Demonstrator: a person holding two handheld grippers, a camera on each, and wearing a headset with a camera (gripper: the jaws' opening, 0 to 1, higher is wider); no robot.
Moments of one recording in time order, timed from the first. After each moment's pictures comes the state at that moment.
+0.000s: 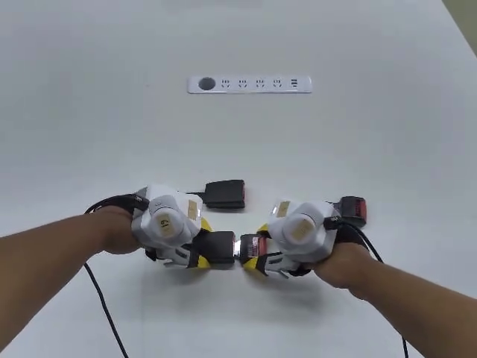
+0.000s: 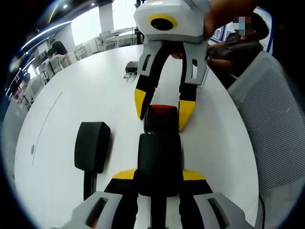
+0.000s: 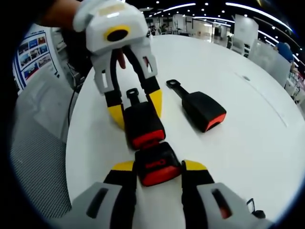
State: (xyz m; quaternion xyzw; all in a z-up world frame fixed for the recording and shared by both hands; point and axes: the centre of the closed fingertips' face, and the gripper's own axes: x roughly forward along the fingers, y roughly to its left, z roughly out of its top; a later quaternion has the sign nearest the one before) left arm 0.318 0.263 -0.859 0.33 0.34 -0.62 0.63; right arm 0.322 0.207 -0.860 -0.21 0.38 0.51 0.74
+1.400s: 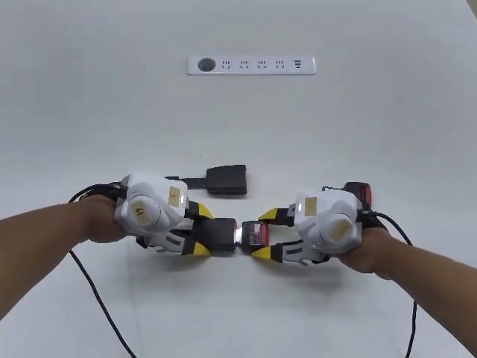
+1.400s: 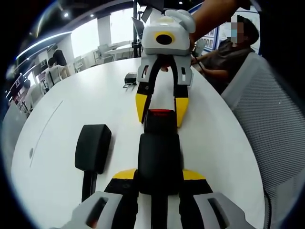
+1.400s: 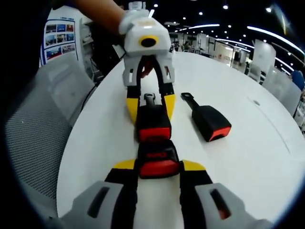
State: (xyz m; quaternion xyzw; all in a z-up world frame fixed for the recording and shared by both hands) left arm 0.319 0.267 -0.858 0.29 0.29 -0.65 0.64; right arm 0.316 0.204 -0.857 -0.23 0.27 0.60 0.72
